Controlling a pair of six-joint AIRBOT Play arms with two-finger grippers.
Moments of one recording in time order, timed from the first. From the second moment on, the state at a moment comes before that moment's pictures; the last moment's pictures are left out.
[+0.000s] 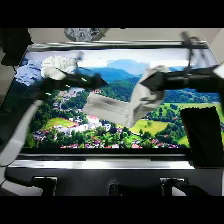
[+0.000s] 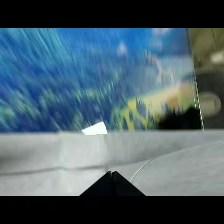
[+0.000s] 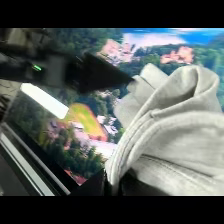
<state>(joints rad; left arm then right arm) -0.24 -1.66 1.65 0.60 -0.99 -1.38 0.00 -1.27 1.43 -0.58 1.26 1.14</state>
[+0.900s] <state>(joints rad) -0.02 -1.28 1.59 0.74 -1.03 -1.36 0.27 -1.83 1.43 0.11 1.00 0.79</state>
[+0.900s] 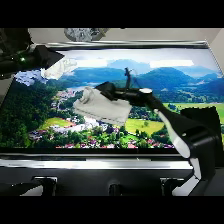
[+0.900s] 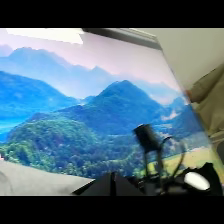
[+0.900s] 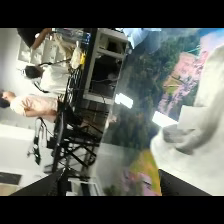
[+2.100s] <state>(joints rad) 0.05 -1.28 1.58 0.88 -1.06 -1.36 0.07 -1.68 1.13 -0.29 0.94 0.93</state>
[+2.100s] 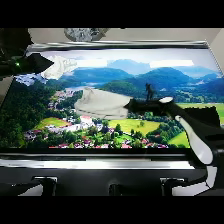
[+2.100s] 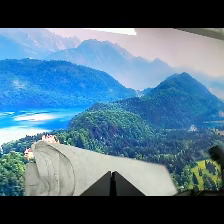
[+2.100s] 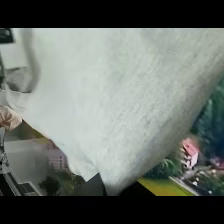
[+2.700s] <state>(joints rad) 0.05 -1.29 1.58 0.88 -1.06 -1.36 -0.62 -1.38 1.53 -0.65 1.42 1.09</state>
